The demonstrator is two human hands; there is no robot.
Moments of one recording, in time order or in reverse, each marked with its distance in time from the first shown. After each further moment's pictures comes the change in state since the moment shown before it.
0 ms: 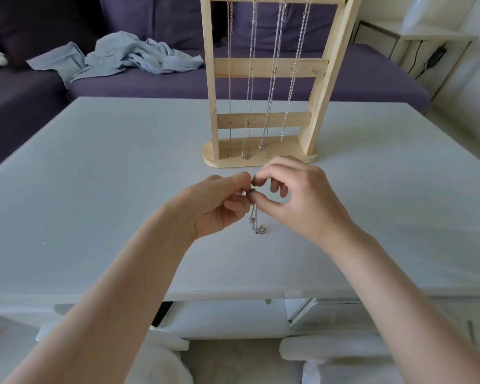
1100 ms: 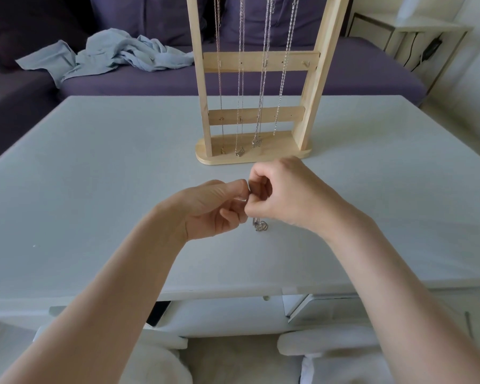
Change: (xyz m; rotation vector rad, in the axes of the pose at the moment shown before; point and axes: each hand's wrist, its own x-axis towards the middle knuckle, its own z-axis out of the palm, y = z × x) left_hand 0.000 -0.005 0.001 0.247 -0.082 -0.076; right_hand 0.013 -0.017 -0.016 0.015 -0.368 0.316
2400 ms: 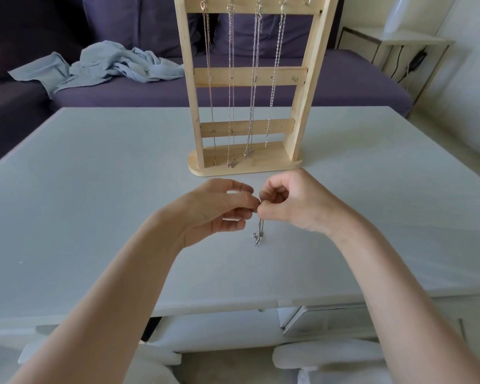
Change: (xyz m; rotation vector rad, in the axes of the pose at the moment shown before) left_hand 0.005 0.006 0.009 0.194 -0.001 0.213; right_hand -0.002 0.026 -0.012 0.396 -0.048 0.201
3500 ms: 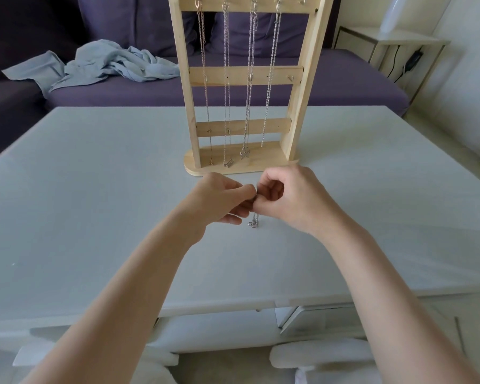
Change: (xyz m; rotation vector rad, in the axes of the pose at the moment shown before) left_hand 0.006 0.001 0.013 0.344 0.249 0.111; right_hand -0.001 0.000 0.003 -0.153 0.172 -0.118
